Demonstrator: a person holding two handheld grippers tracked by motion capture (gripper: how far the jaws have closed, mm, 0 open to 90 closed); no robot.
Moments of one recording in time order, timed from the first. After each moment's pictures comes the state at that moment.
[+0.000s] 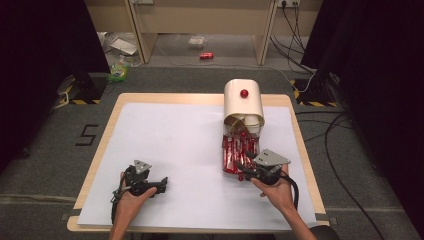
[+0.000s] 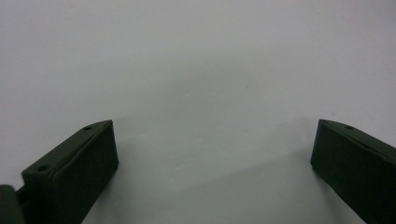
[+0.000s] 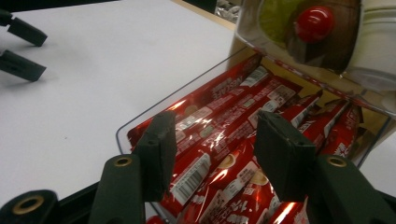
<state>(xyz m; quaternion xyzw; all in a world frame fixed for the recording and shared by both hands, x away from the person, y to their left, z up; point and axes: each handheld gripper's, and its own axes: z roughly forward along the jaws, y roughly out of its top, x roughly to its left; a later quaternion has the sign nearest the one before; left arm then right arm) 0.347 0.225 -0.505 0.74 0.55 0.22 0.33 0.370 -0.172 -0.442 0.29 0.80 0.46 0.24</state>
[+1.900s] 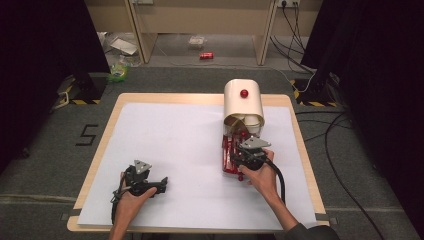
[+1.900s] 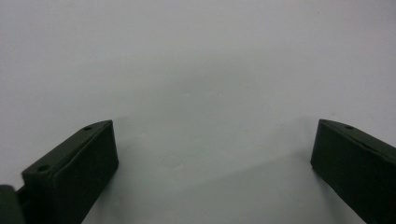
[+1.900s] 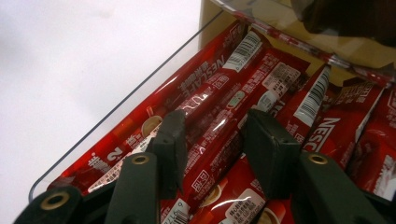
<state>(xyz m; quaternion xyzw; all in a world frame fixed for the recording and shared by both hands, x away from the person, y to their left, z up) 0.346 0.225 -0.505 0.74 0.55 0.22 0.33 0.412 -0.139 -0.454 0.38 0.81 0.39 0.21</state>
